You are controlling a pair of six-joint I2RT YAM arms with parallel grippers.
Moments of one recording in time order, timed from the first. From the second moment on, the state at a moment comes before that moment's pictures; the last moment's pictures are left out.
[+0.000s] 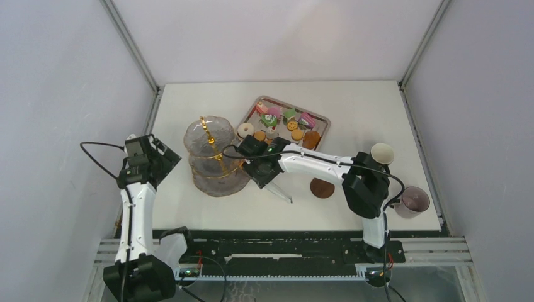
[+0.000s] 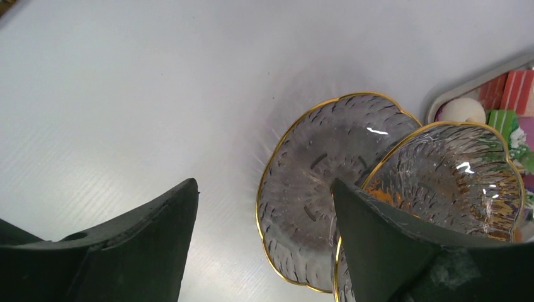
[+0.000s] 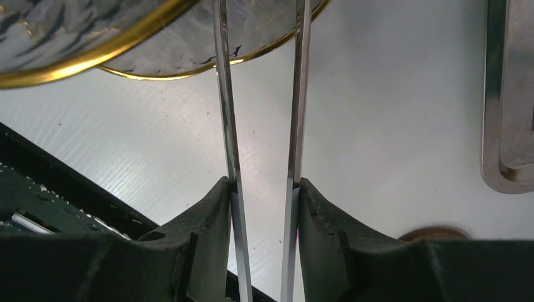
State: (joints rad) left arm 0.27 0.94 0.82 -0.72 -0.04 -0.60; right arm 1.00 1.93 1.57 -0.85 0.08 0.22
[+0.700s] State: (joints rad) left arm 0.27 0.91 0.85 -0.75 -0.10 -0.59; right arm 0.98 1.98 1.61 -0.75 0.10 0.24
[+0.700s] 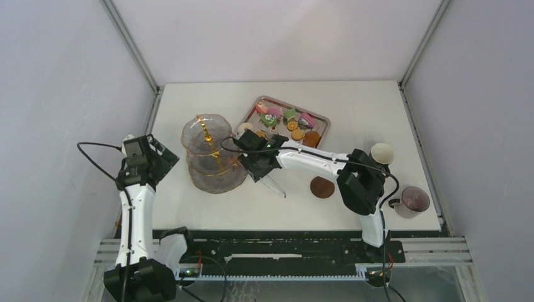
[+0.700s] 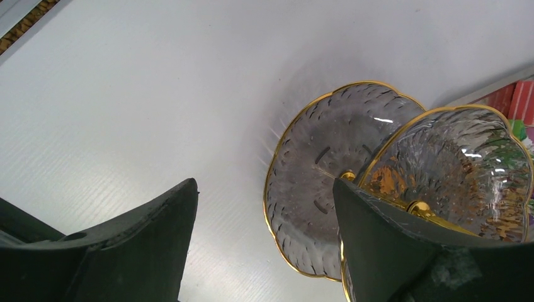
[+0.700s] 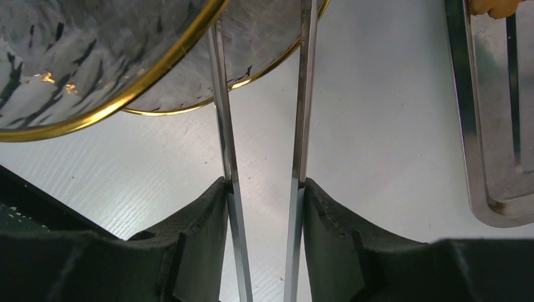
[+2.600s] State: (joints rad) left arm 0.27 0.78 1.10 -0.88 -0.02 -0.54; right arm 0.68 1.78 1.41 -0.80 0.00 0.24
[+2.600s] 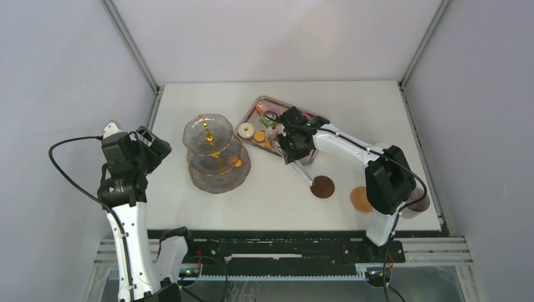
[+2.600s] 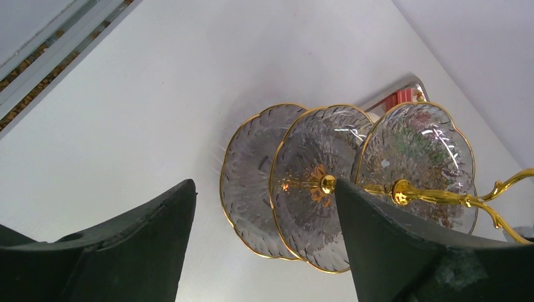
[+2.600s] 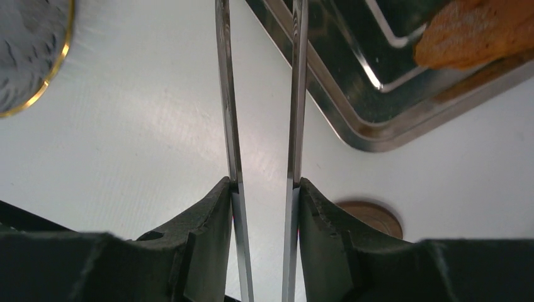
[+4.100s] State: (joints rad) left arm 0.27 0.79 1.10 -0.88 0.01 -0.54; right arm 0.66 1.89 1.52 -0.86 0.02 0.24
